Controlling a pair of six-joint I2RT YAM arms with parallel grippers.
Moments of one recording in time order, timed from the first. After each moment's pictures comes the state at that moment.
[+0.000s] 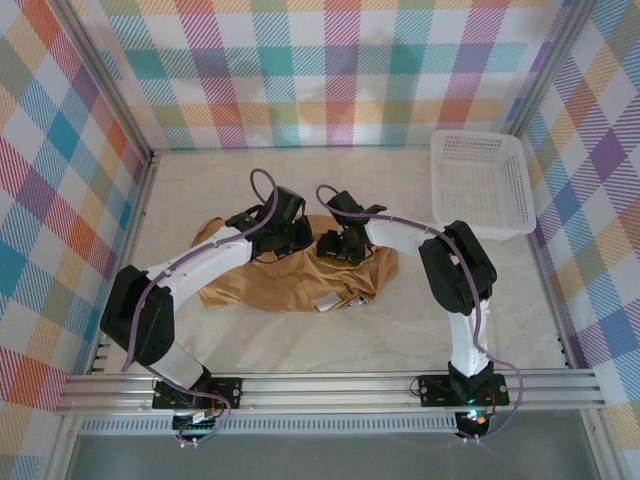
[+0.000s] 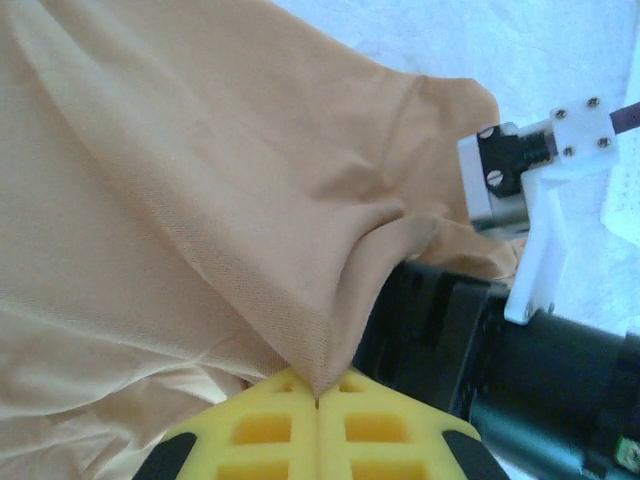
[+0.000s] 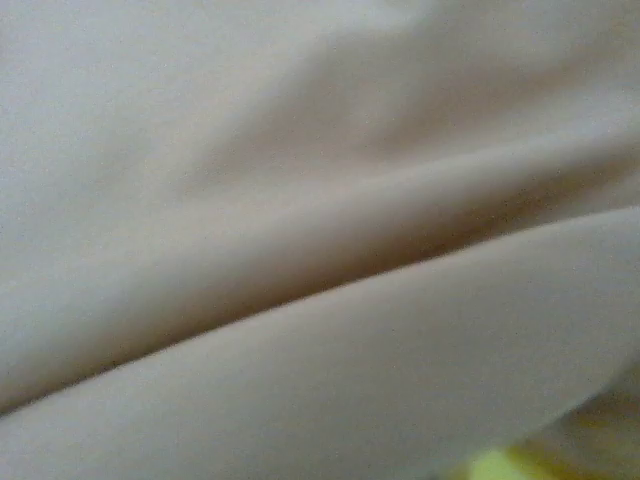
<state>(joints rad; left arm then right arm) -0.62 1.57 1.19 -0.53 0.04 -0.88 0.65 2.00 1.39 -0.58 -0.13 0.74</state>
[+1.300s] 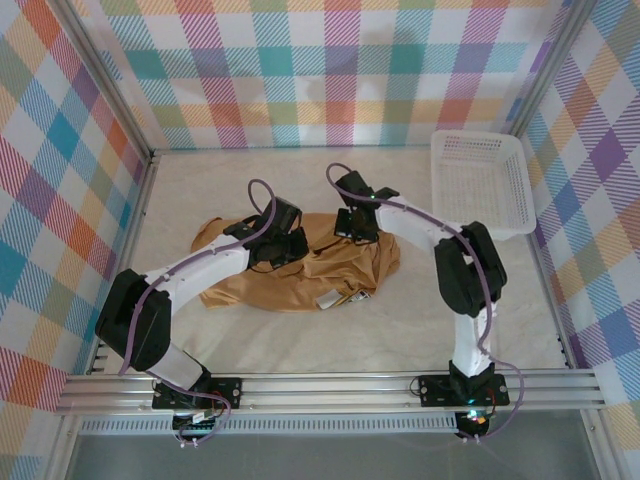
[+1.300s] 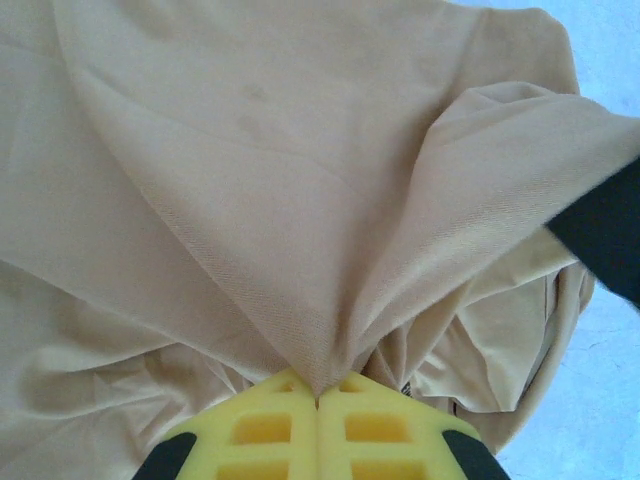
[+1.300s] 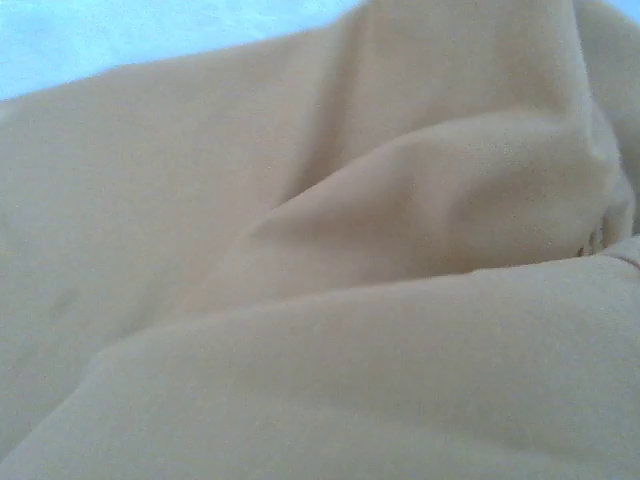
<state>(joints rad) -0.61 1.55 1.10 -0.51 0.04 -0.87 0.59 1.92 1.51 -0.71 0.01 0.69</state>
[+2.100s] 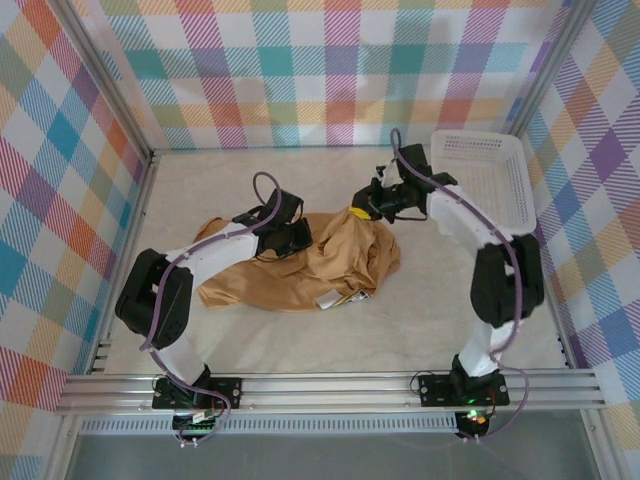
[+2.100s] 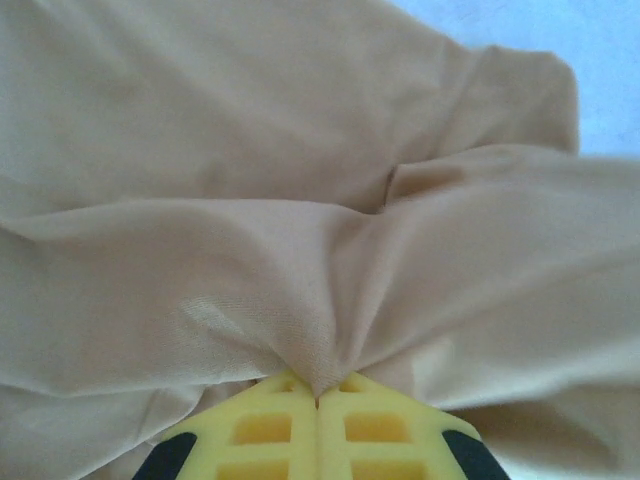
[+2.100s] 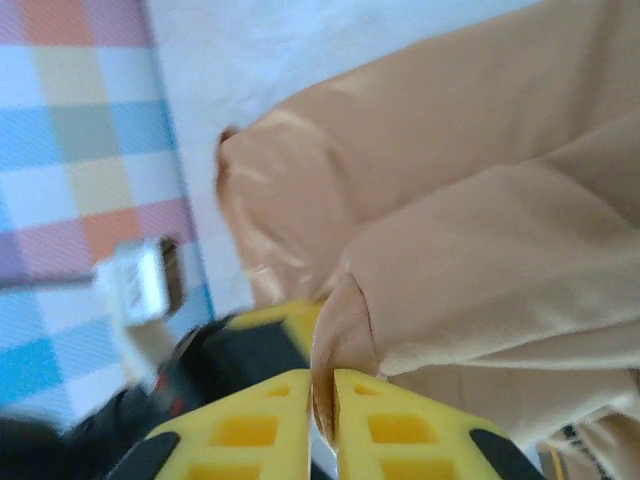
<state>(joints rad) -0.55 1.69 1.15 -0.41 0.13 -0.87 0.33 1.83 1.46 -0.59 -0.70 0.78</state>
